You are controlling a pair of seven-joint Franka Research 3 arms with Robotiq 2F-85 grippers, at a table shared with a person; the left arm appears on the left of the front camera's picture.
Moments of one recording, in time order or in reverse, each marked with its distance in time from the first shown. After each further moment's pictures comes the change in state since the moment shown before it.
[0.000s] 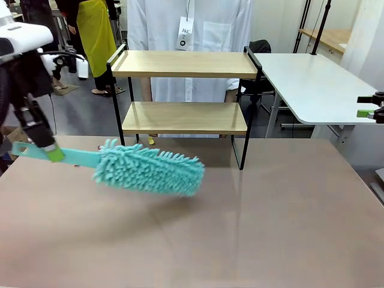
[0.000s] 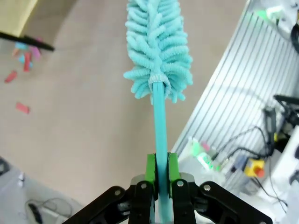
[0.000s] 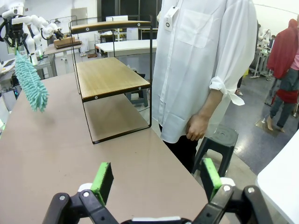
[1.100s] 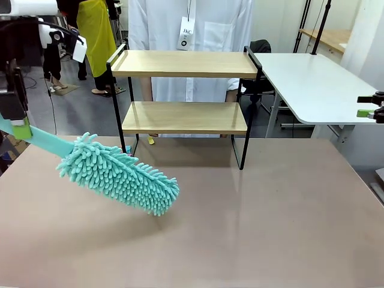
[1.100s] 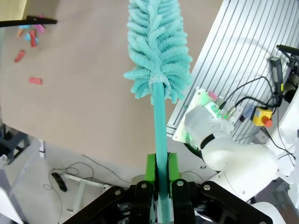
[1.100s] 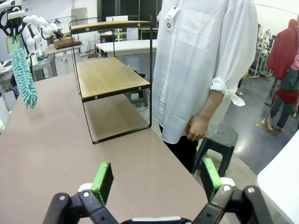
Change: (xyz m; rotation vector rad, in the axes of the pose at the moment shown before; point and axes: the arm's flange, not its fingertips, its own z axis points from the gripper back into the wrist) left arm 0.025 -0.014 0.050 0.056 0.260 -0.101; right arm 0.000 0.000 0.000 0.000 0.000 0.000
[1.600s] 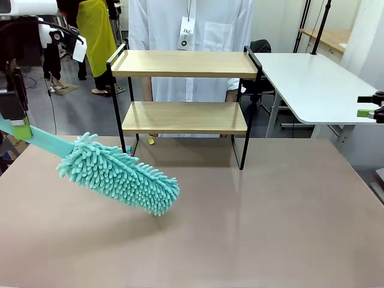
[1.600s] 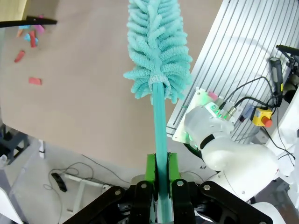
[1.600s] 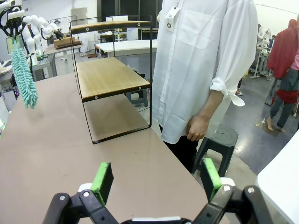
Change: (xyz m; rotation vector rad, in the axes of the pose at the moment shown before) left arm 0.000 0.000 0.000 -0.001 -0.001 0.000; right arm 0.000 0.000 0.000 0.000 0.000 0.000
